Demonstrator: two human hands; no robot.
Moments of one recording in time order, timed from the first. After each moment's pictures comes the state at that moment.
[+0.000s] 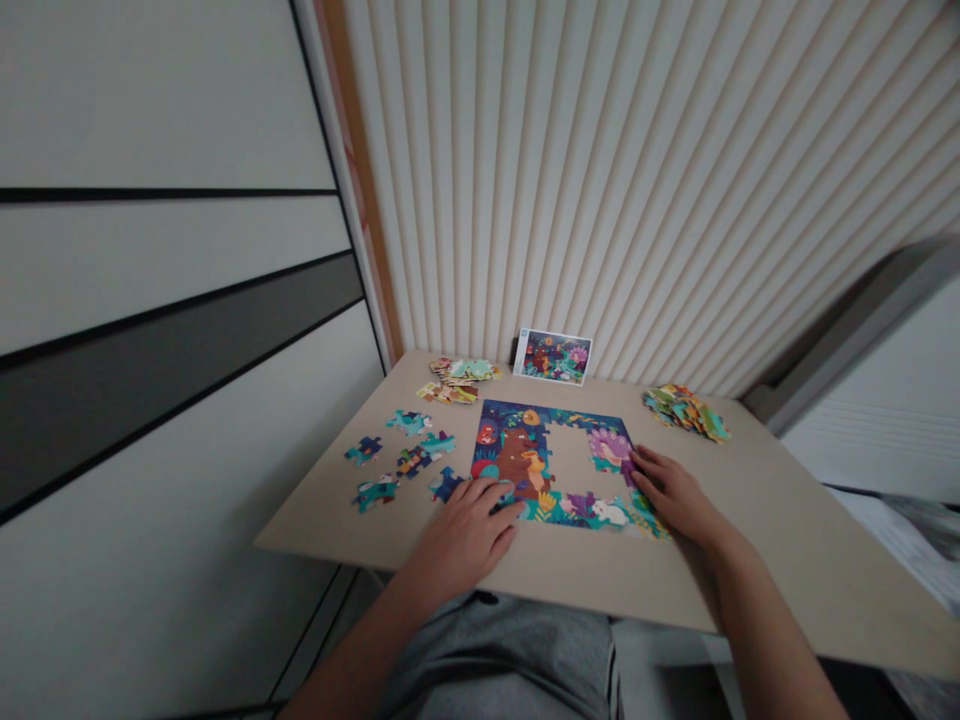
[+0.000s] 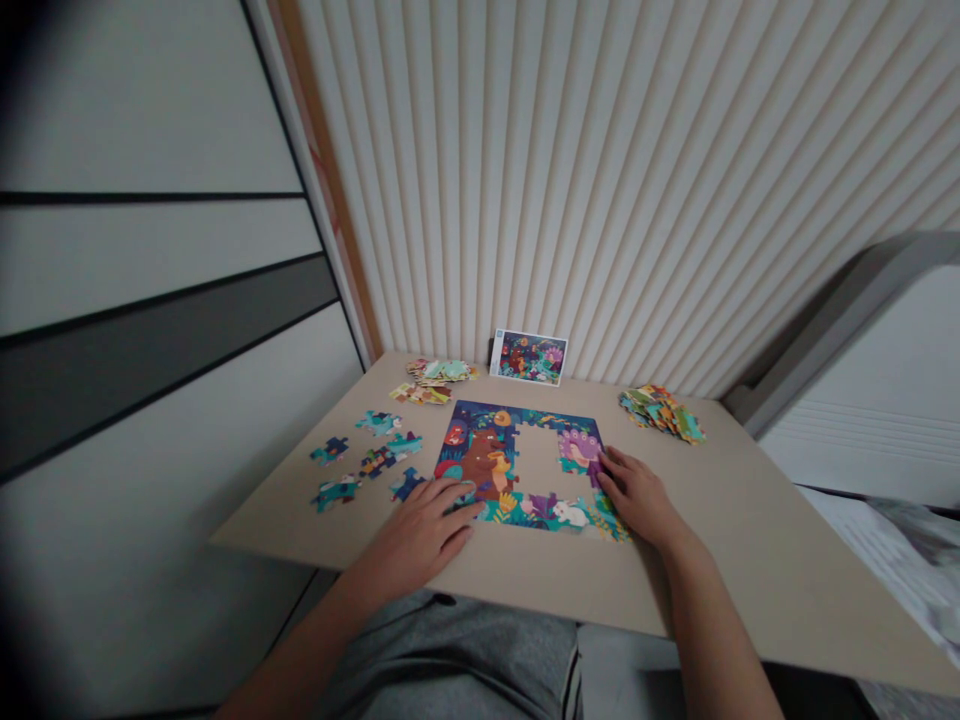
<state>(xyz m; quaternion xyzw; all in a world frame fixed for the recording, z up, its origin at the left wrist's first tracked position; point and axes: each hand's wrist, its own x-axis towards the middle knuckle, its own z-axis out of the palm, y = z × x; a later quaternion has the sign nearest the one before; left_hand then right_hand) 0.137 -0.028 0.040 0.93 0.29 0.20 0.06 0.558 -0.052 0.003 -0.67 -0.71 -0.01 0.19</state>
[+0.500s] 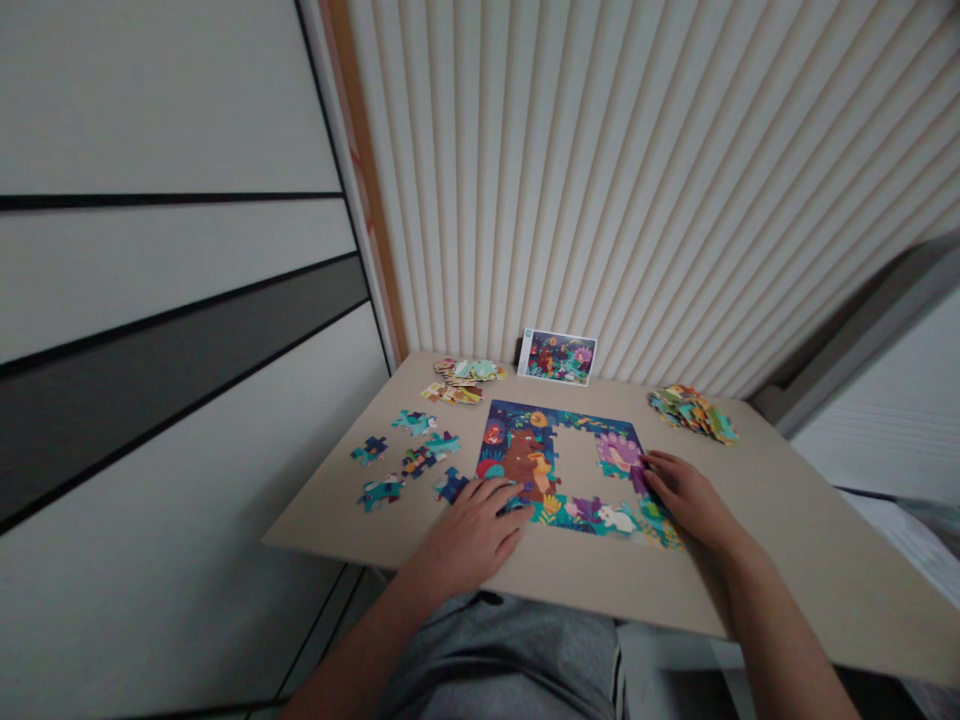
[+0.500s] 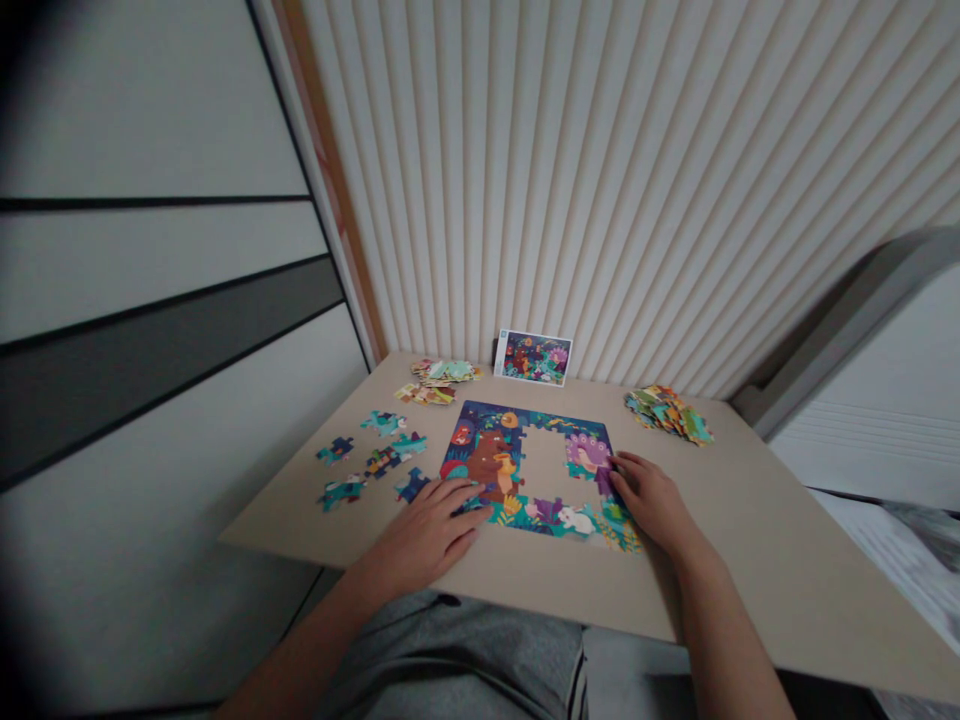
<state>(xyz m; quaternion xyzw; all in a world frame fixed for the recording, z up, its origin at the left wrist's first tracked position) 0.139 -0.028 0.040 0.94 0.27 0.20 0.07 0.564 -0.054 0.008 -0.70 -0.69 0.01 0.19</state>
